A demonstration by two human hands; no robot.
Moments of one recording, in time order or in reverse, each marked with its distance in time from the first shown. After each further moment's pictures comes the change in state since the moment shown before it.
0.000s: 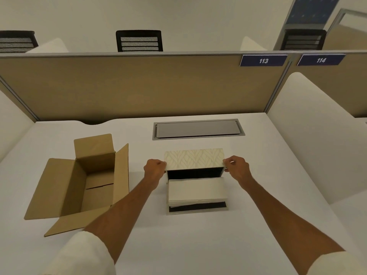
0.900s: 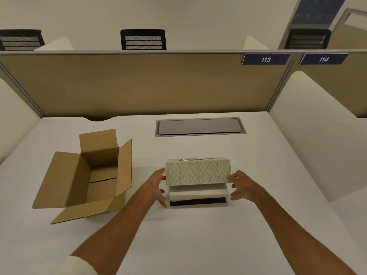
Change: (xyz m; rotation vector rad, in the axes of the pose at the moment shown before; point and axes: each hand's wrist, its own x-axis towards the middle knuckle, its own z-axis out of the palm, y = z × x) left_hand -0.054 -0.018 -0.019 -0.319 -0.334 -0.601; right_hand -0.048 0.021 -0.017 0.164 -0.359 0.401
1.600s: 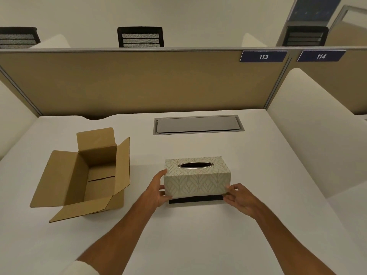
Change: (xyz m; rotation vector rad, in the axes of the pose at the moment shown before) left_hand 0.002 -0.028 0.007 -0.306 -0.041 0.070; right_hand 0.000 0.055 0.012 0.549 -0.105 0.011
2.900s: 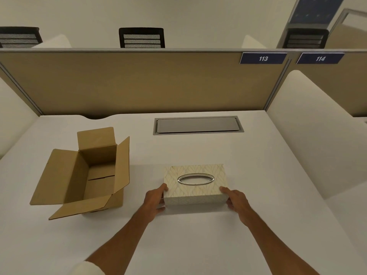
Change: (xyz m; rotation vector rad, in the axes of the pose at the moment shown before) left_hand 0.019 -0.034 -0.030 0.366 0.100 0.190; right_hand 0.009 0.026 0.000 -0.272 0.219 -0.112
